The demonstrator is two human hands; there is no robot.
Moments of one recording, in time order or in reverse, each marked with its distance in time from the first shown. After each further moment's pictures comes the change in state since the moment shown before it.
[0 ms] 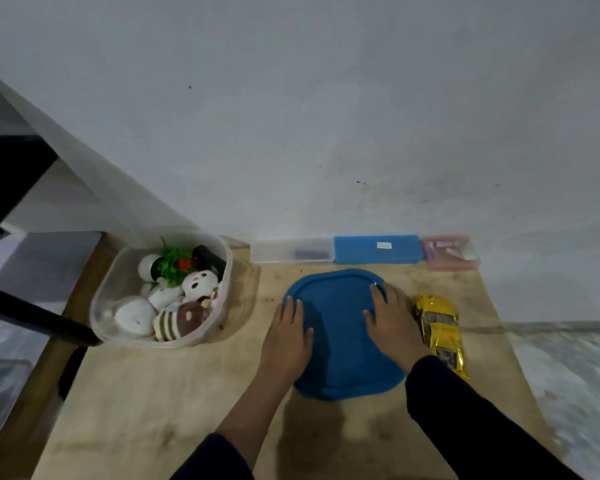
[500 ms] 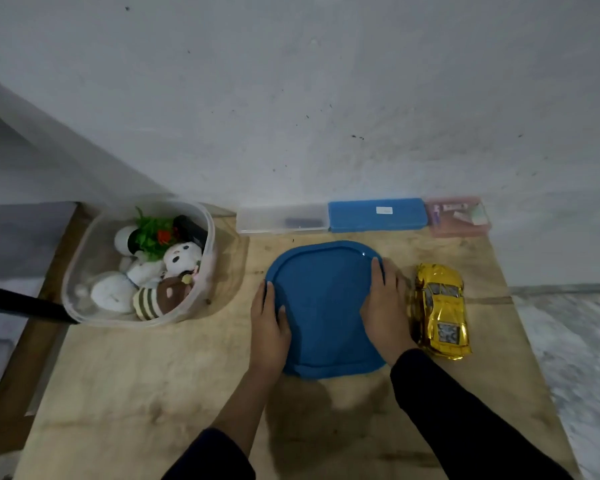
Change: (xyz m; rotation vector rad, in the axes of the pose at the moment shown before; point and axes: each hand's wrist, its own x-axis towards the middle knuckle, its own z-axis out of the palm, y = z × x) left_hand -0.006 -0.019 0.046 -0.502 0.273 -0.178; right_hand 0.001 0.009 0.047 0.091 0.201 0.064
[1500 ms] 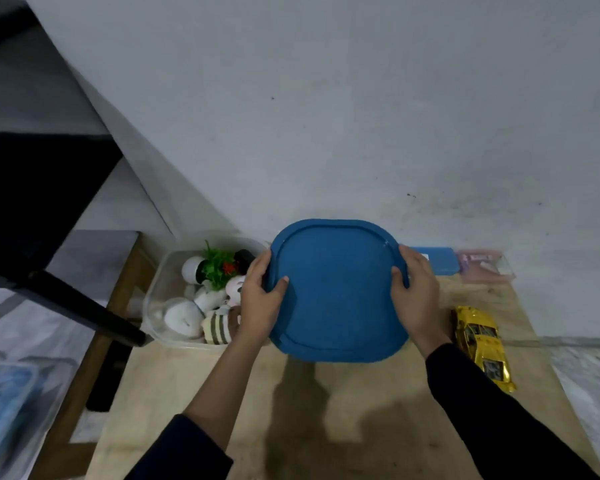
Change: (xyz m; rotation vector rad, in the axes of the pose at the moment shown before) left_hand 0.065 0.027 -0.156 -0.494 0.059 0.071; right_hand 0.017 -0.108 -0.068 0.562 0.325 -0.060
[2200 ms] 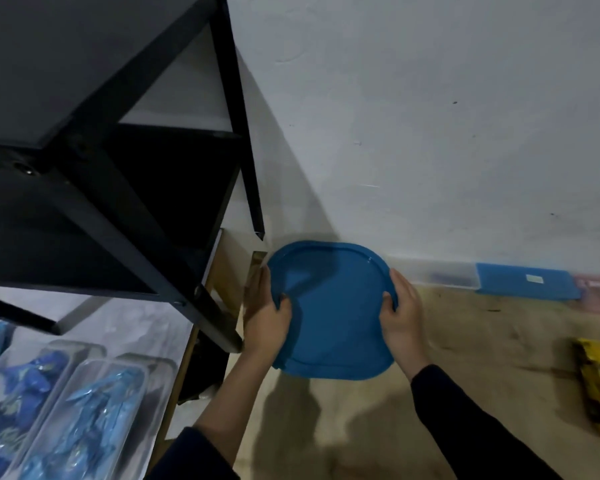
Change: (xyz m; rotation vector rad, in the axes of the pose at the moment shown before) left_hand 0.043 -0.080 -0.162 0.406 0.024 -0.089; right_hand -0.049 -0.080 0.187 0.079 -0.152 0.101
